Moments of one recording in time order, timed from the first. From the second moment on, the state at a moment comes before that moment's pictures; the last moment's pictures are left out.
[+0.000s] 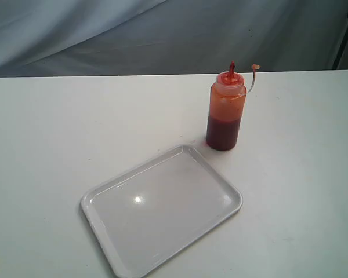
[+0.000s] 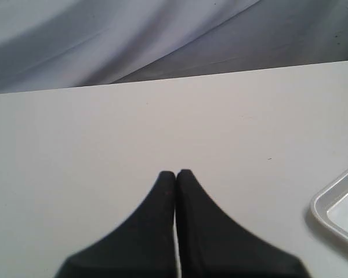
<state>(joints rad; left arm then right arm) -0.01 0.00 0.00 0.07 0.33 0.01 -0.03 0.00 0.00 -0.05 0.34 -0.05</state>
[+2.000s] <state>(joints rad) -0.01 0.00 0.00 0.07 0.33 0.01 0.05 0.00 -0.26 0.29 0.00 0.16</state>
